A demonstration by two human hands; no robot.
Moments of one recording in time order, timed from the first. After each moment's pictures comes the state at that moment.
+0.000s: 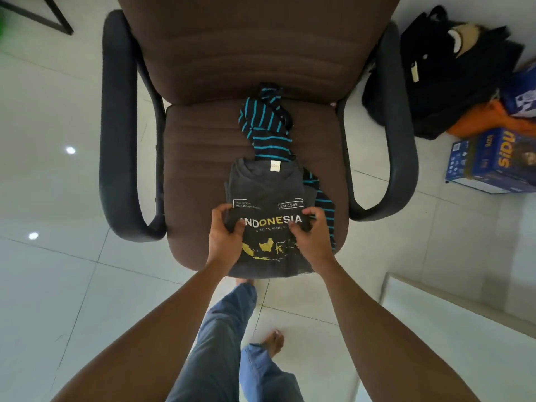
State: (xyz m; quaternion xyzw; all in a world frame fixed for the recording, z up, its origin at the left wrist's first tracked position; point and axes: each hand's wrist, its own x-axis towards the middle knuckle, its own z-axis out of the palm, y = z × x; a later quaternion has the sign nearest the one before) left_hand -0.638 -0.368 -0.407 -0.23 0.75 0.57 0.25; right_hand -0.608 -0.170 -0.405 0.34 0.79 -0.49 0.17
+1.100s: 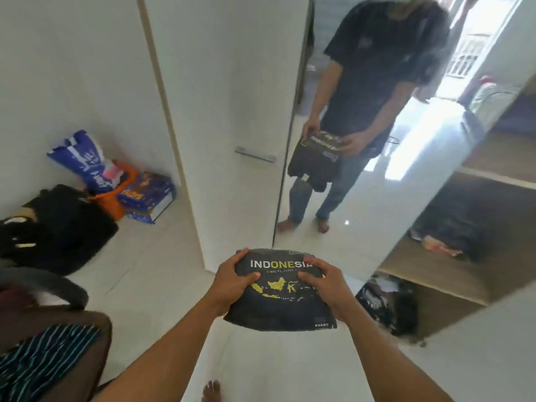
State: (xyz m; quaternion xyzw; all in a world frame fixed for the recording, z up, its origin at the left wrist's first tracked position) left_hand -0.121 -0.243 -0.124 0.48 0.56 0.34 0.58; right_hand 0.117 -0.285 -0.105 0.66 0.39 -0.51 -0.39
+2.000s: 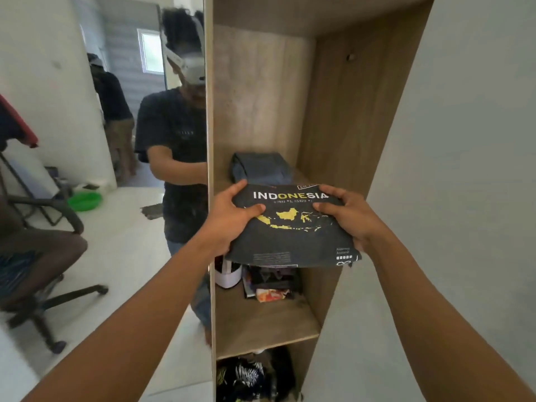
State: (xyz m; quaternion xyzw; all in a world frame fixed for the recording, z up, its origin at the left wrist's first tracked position) left_hand 0.419 -0.168 0.149 0.63 0.26 0.36 0.64; right_hand 0.592 -0.332 0.178 0.68 0.31 -0.26 -0.61
